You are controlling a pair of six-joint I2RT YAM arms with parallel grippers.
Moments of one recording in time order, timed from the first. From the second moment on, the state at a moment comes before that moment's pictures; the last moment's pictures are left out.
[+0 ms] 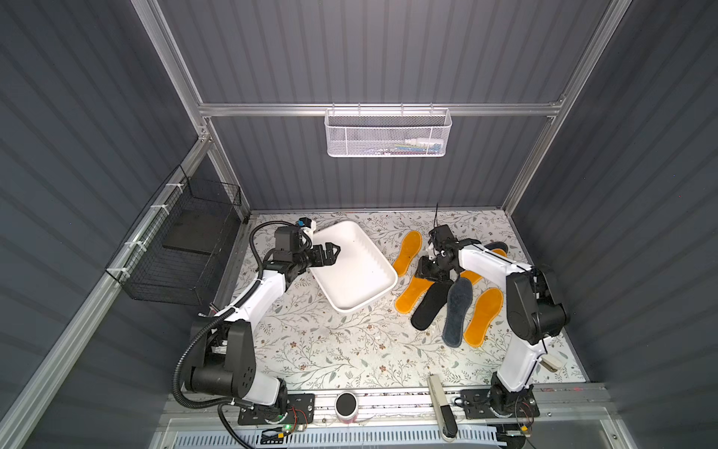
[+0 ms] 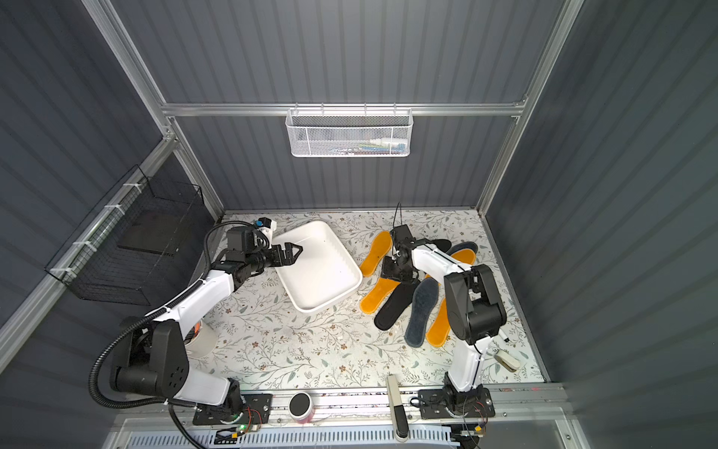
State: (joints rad) left arm -0.18 1.48 1.00 -0.13 0.40 -0.24; right arm 0.33 1.84 1.28 -0.65 -0.19 0.48
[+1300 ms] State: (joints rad) left arm -0.18 1.50 1.02 -0.17 0.39 -0.21; right arm 0.29 2.10 1.52 -0.79 0.00 0.57
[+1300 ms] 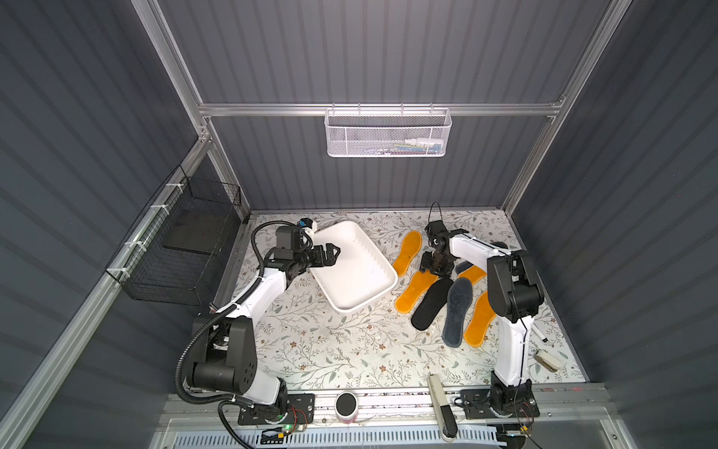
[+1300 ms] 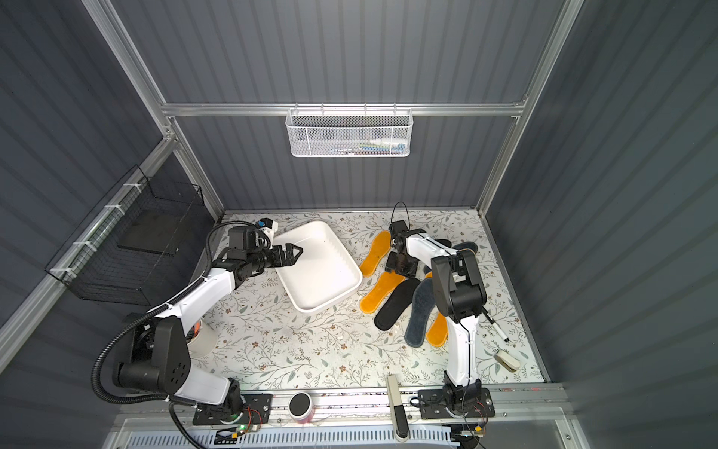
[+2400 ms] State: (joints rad) left arm -0.18 1.51 1.03 -0.18 0.39 -0.21; right arm 0.30 2.08 1.46 -0.65 -0.03 0.55
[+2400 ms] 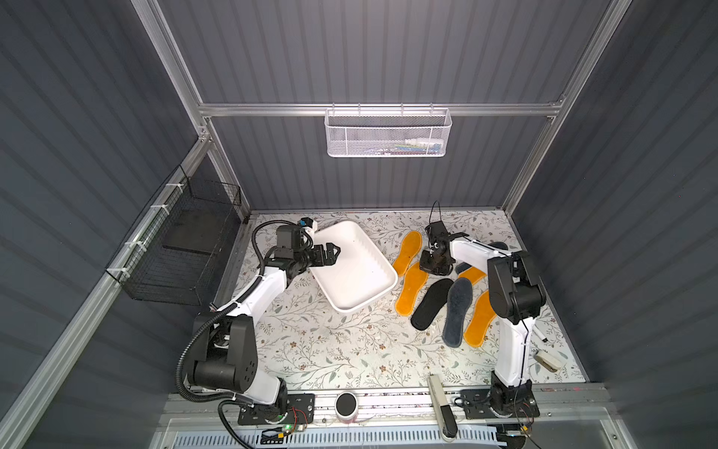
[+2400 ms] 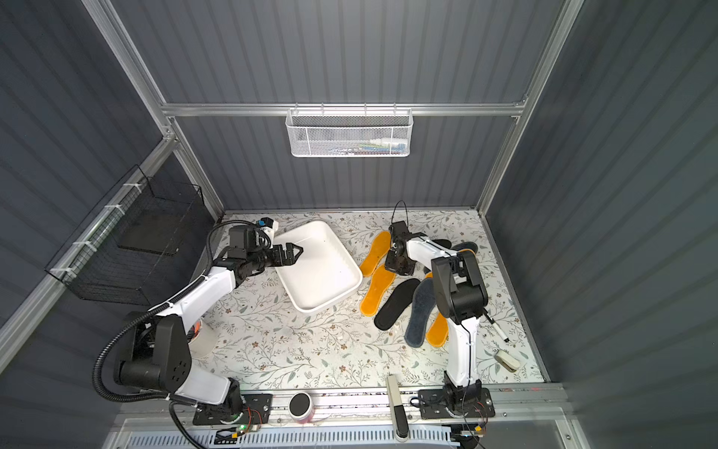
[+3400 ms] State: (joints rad) left arm -0.18 1.51 1.03 -0.19 0.39 -0.21; right arm 0.27 1.88 1.28 -0.45 -0.24 0.53
